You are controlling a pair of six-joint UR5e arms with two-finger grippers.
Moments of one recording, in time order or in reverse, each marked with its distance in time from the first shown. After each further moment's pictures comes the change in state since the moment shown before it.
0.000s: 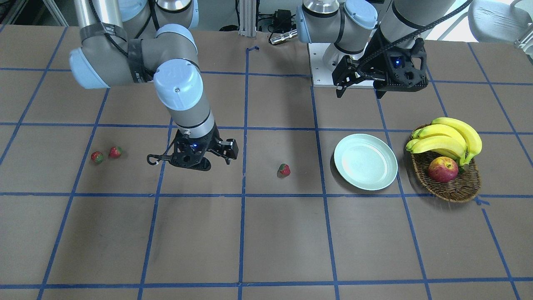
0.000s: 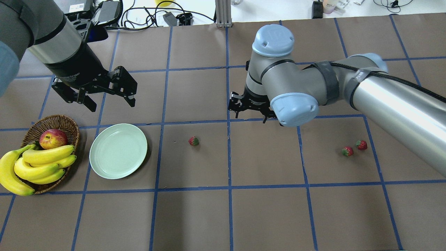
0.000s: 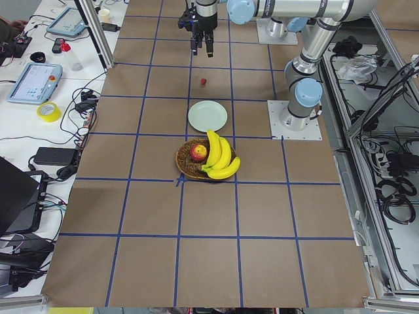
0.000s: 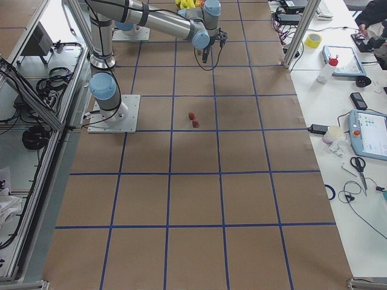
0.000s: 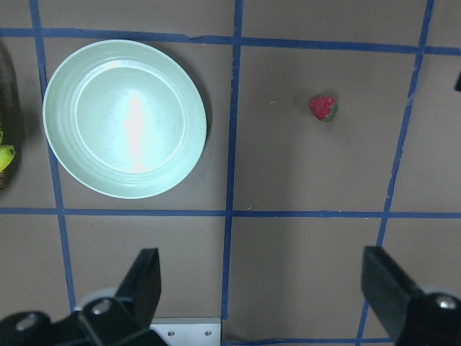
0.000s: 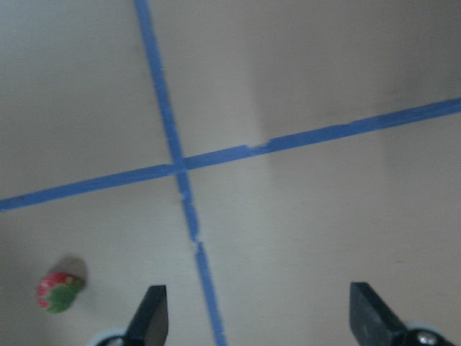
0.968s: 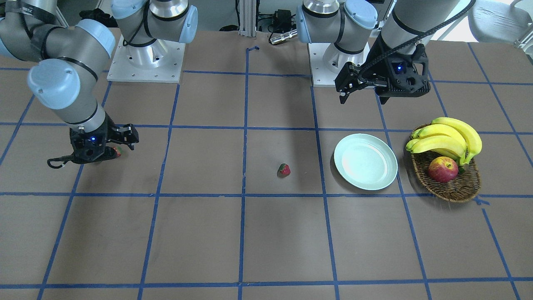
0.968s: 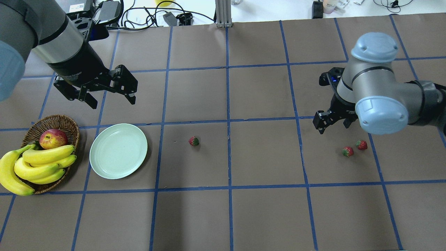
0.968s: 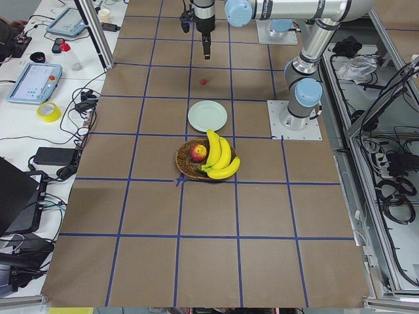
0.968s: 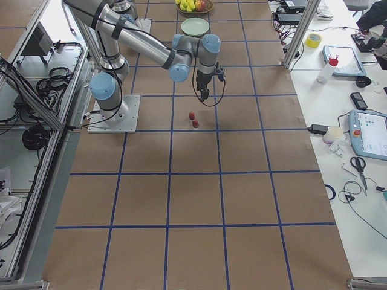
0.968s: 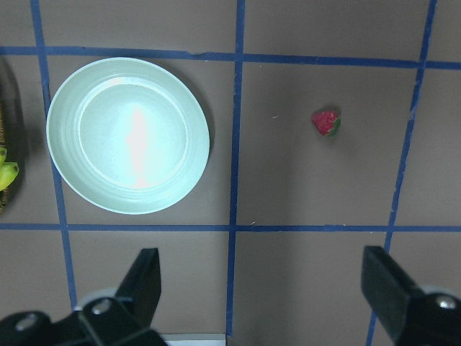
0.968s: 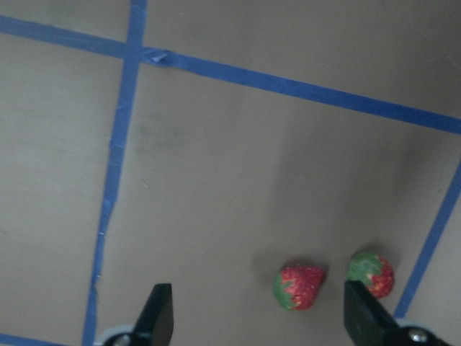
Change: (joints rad) left arm 0.001 -0.012 -0.011 0.046 0.045 0.008; right arm -0.462 -0.136 0.209 0.002 -0.145 -0.884
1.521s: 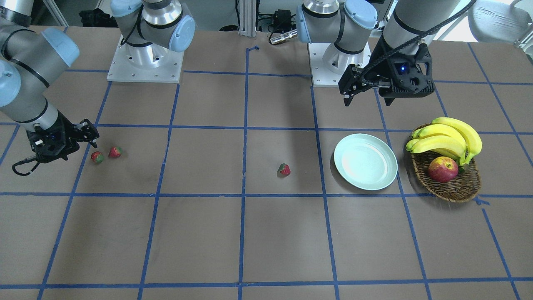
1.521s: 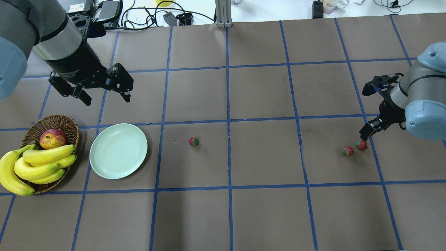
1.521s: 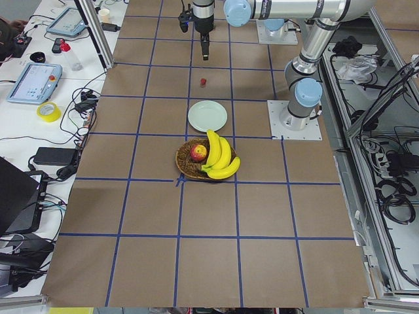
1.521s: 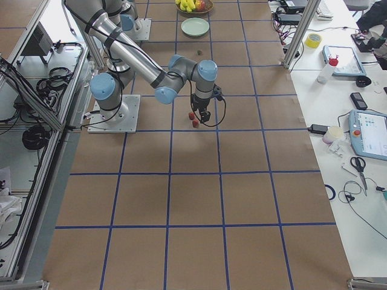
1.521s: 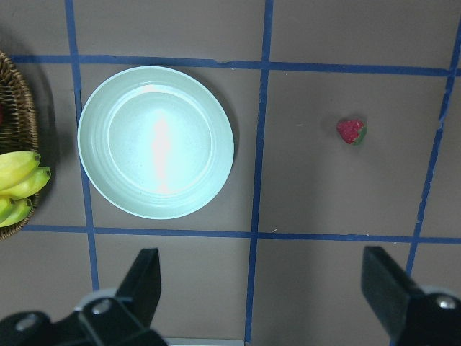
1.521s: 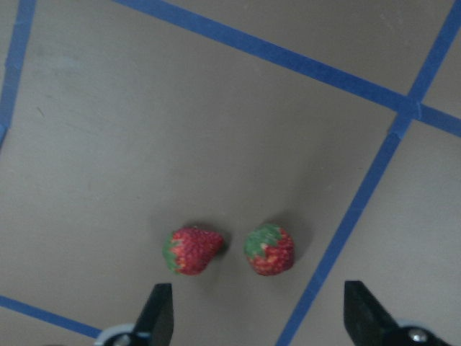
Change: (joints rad) left arm -0.004 -0.005 0.009 0.017 0.019 -0.008; right arm -0.208 0.018 0.079 -0.156 0.050 -0.489
